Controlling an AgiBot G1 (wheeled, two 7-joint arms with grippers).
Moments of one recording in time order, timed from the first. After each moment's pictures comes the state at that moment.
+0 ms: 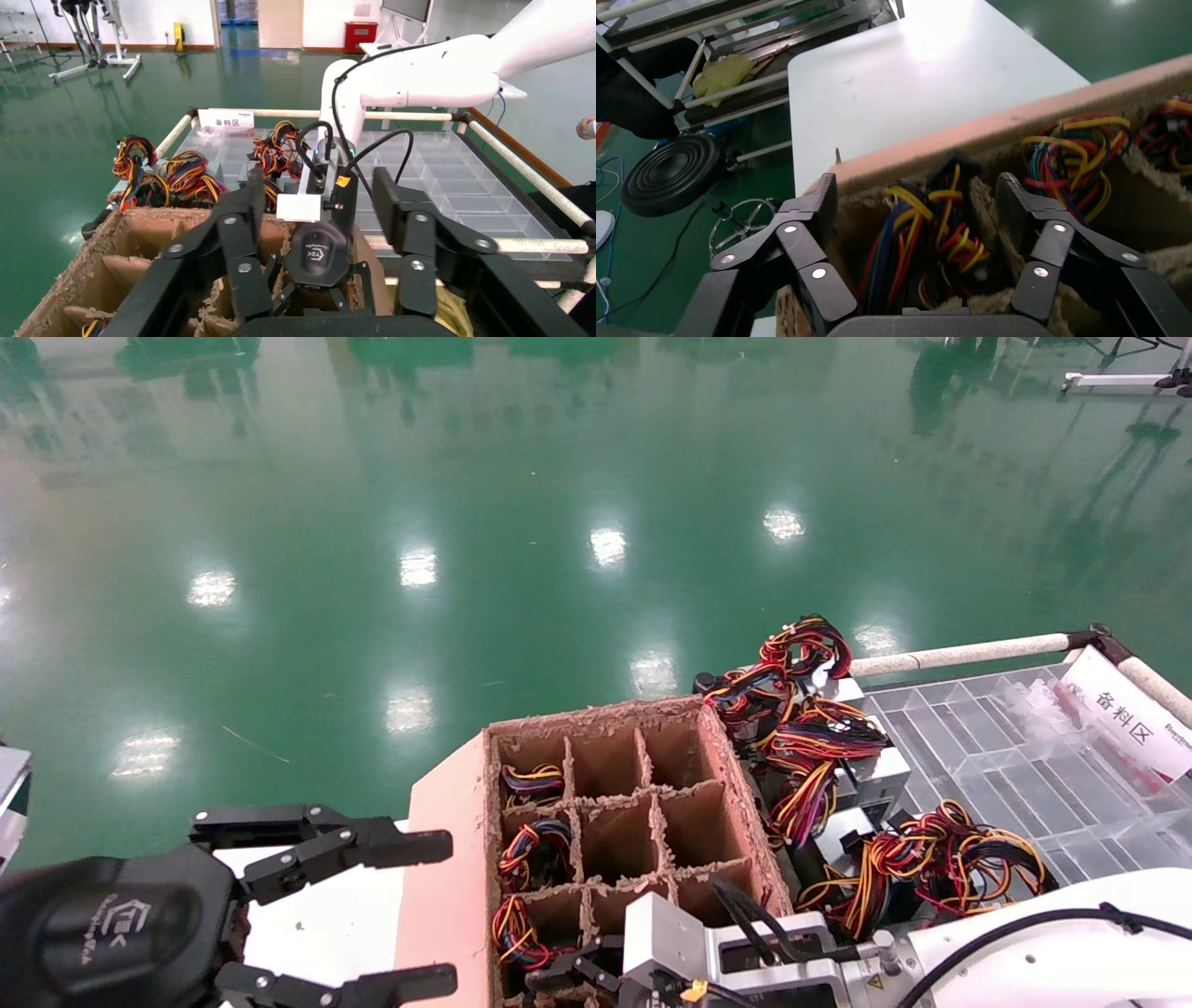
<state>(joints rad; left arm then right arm) -1.09 0.58 0.36 -1.26 0.68 1.46 -0.15 1.25 -1.05 -0.60 0.80 -1.21 -1.46 0.03</state>
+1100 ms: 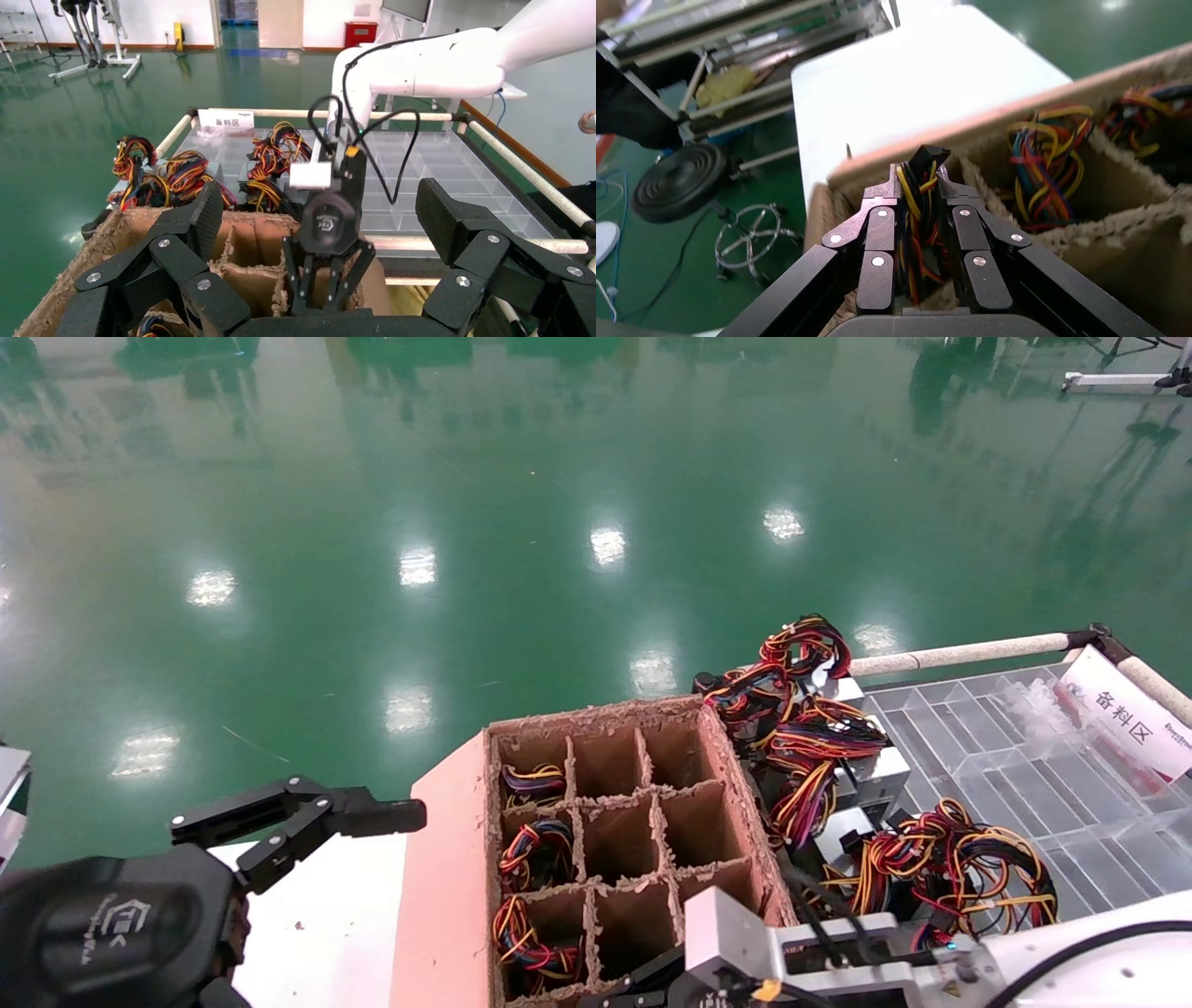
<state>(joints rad) -1.09 0.58 0.36 -1.26 0.68 1.46 -0.15 1.24 -0.96 -0.56 0.87 -1.14 -1.50 0.07</state>
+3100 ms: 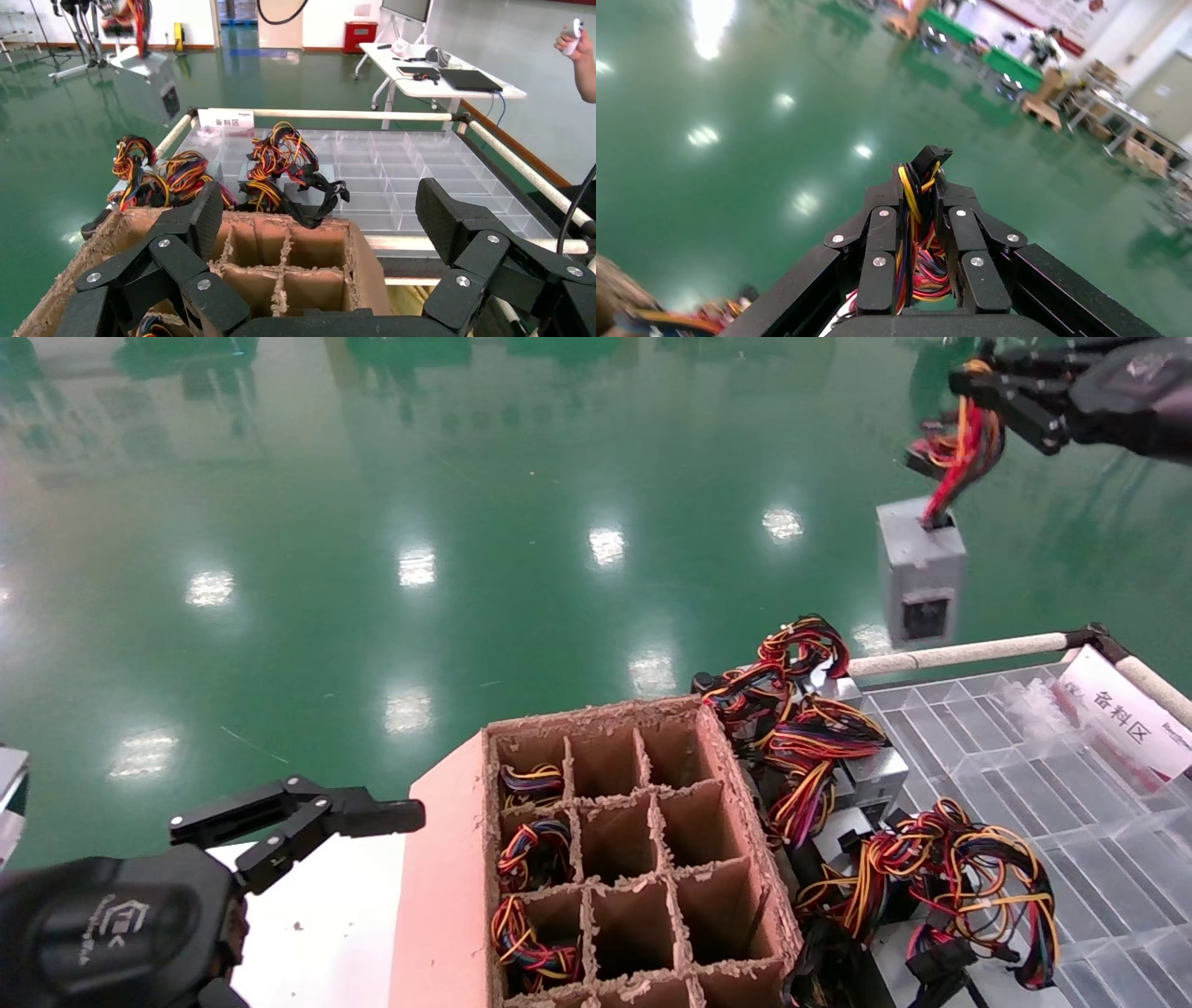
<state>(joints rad) -1.09 0.58 0.36 -1.26 0.68 1.46 -0.14 2.06 -0.86 -0.51 0.13 -1.28 -1.15 -0.28</state>
